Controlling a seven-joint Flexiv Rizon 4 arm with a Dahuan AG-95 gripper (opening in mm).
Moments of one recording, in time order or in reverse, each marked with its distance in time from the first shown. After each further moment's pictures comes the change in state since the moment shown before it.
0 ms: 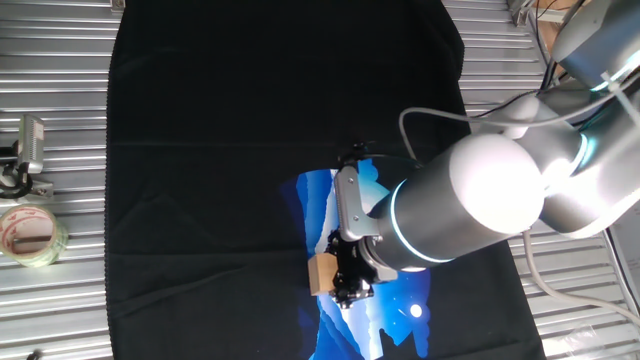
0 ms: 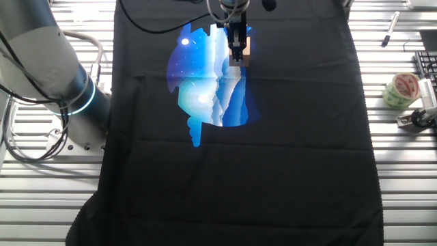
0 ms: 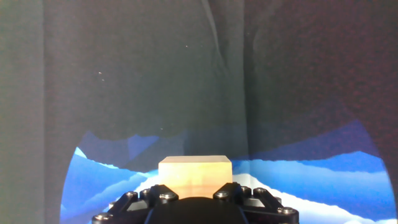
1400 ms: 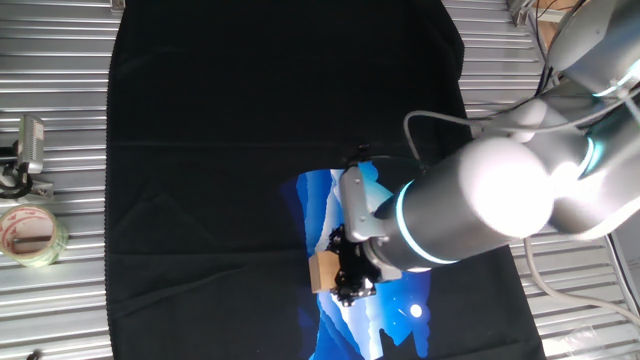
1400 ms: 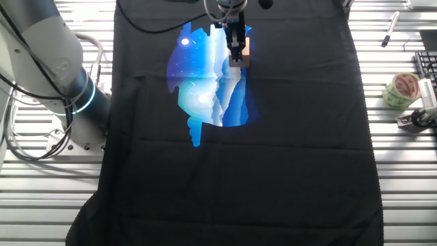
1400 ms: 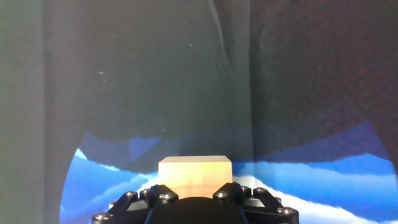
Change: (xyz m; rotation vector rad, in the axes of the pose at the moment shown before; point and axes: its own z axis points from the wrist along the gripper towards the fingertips) arm 0.001 -0.005 -0.005 0.021 -0.032 -0.019
